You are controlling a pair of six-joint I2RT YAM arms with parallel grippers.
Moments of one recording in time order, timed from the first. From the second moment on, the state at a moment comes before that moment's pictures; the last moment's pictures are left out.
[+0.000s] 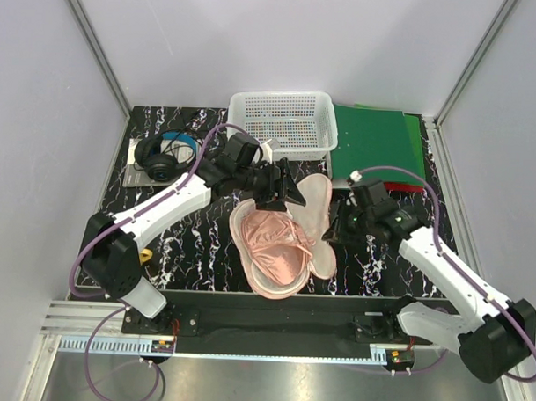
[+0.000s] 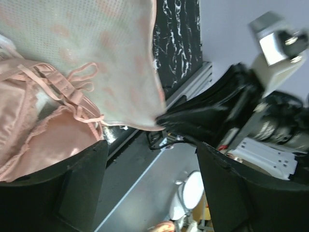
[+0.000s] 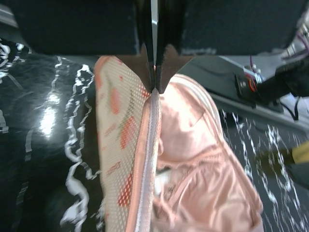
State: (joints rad) left arm -0.64 1.55 1.28 -0.44 0.59 -0.82; right arm 0.50 1.07 0.89 -0.72 -0.21 0.68
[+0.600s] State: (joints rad) left arm -0.63 1.58 1.24 -0.49 0.60 -0.88; right arm 0.71 1.26 1.01 -0.61 -0.38 0.72
